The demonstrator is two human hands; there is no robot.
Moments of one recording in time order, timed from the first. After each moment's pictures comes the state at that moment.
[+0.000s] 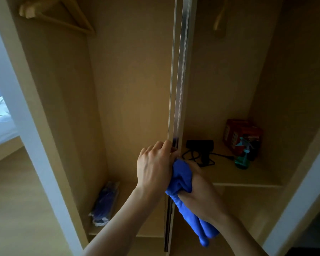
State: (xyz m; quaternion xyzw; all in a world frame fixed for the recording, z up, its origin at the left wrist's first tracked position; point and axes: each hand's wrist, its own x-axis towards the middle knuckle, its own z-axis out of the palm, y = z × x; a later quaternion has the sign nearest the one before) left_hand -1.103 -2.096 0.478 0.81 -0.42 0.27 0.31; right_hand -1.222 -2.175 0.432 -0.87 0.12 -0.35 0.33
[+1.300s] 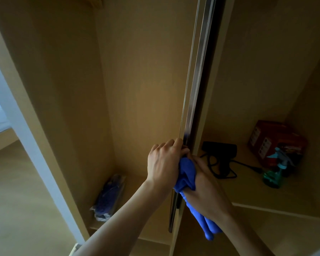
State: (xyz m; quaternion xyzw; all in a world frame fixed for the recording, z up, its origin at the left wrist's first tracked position) left_hand -1.003 -2.197 0.444 0.84 -0.41 0.21 0.28; right_hand -1.120 -2.285 0.413 -0.91 0.10 -0.26 0.31
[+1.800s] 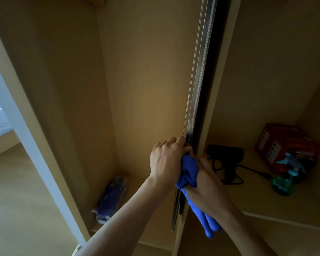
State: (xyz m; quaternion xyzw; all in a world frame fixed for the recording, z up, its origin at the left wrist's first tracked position) left_hand -0.978 -2.223 0.440 0.84 -0.40 0.22 0.29; right_hand -1.088 -2.313 0.402 -0.91 0.11 -0.25 0.30
